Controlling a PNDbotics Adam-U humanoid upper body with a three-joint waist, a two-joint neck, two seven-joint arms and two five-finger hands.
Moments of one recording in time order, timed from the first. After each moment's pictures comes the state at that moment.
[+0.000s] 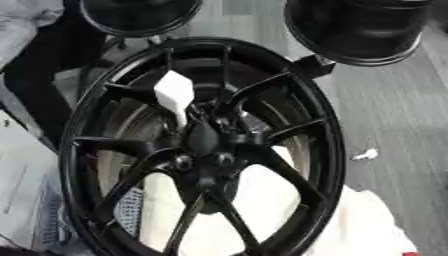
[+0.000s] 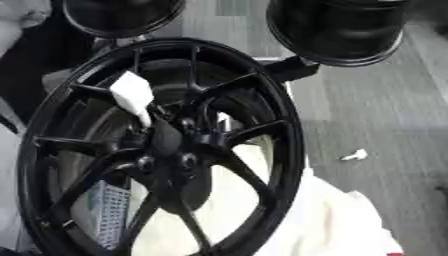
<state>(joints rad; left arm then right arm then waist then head) -0.72 1.05 -0.05 -1.64 -0.04 0.03 -0.32 -0.70 -1.01 0.08 -1.82 0.27 0.29 0.28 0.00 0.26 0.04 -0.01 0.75</state>
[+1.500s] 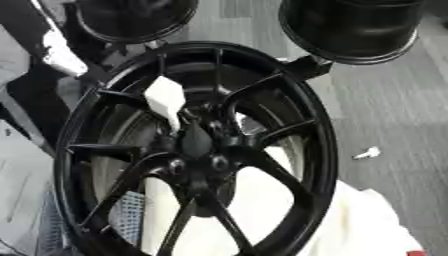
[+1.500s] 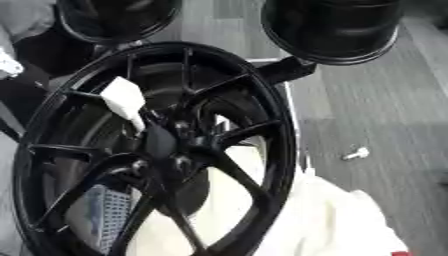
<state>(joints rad) -1.10 0.88 -0.47 -1.65 -0.17 -0.14 -0.90 -0.73 -1.01 0.12 -1.82 0.28 0.28 0.32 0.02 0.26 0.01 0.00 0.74</state>
